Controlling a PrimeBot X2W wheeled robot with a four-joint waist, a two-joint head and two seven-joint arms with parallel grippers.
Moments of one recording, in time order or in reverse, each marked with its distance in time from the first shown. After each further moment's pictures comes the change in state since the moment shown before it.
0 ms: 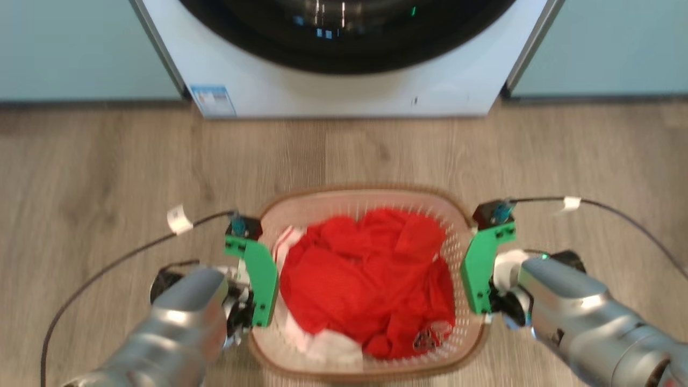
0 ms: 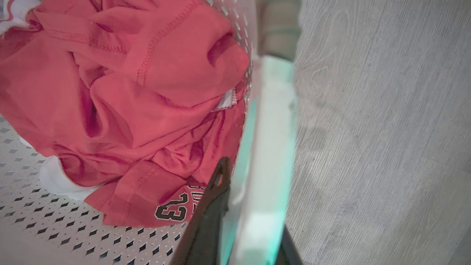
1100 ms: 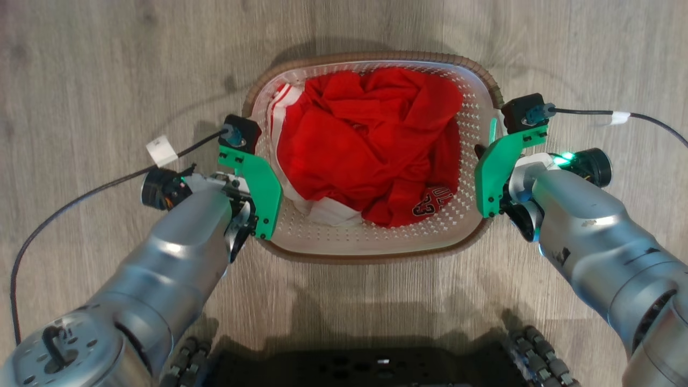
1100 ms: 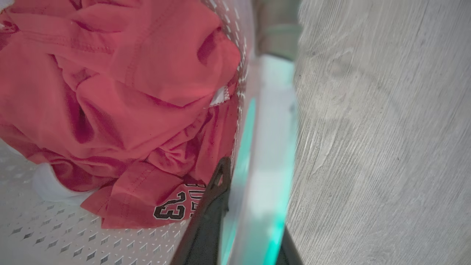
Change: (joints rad) left arm -0.210 0.003 0.000 -0.050 0.093 0.110 -0.311; right arm -0.248 0.045 -0.021 0.162 -0.025 0.000 -0.259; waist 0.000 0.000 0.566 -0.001
